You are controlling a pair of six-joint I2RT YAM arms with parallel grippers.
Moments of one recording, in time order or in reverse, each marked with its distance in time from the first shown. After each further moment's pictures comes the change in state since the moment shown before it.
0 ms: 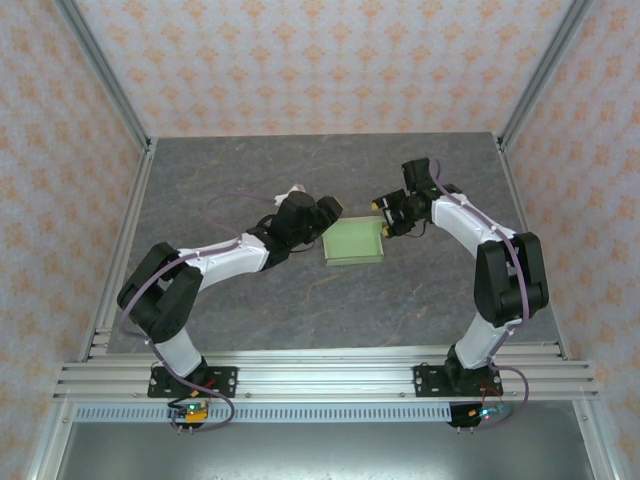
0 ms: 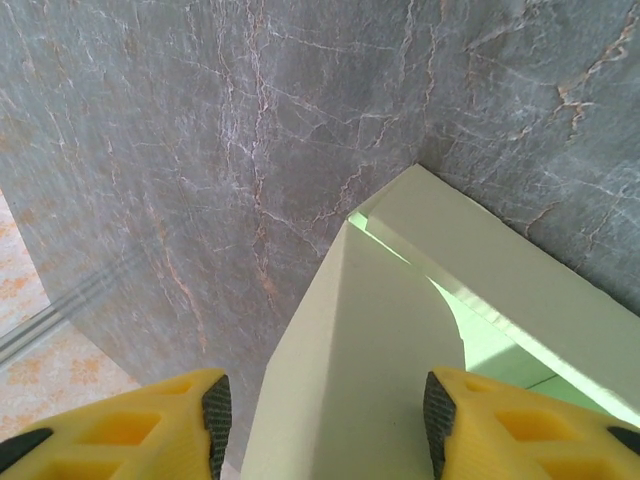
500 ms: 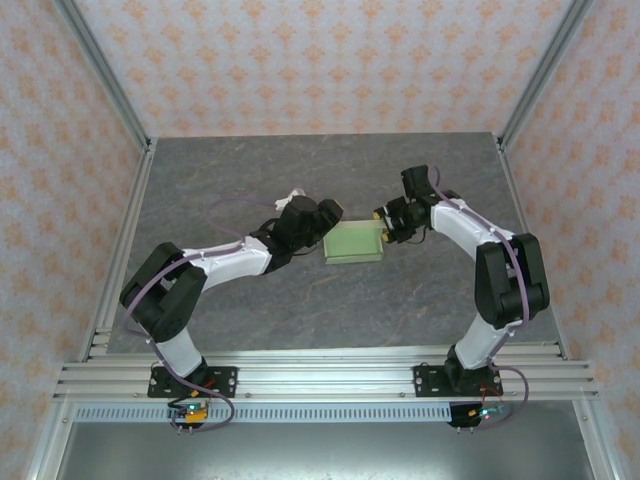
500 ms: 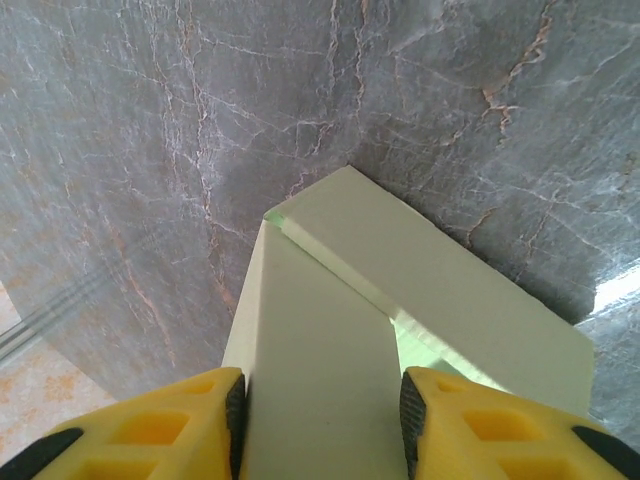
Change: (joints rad) left arm -0.029 0.008 -0.027 0.026 -0.047 -0.037; right arm 0.006 -0.018 -0.071 0.019 0.024 0.002
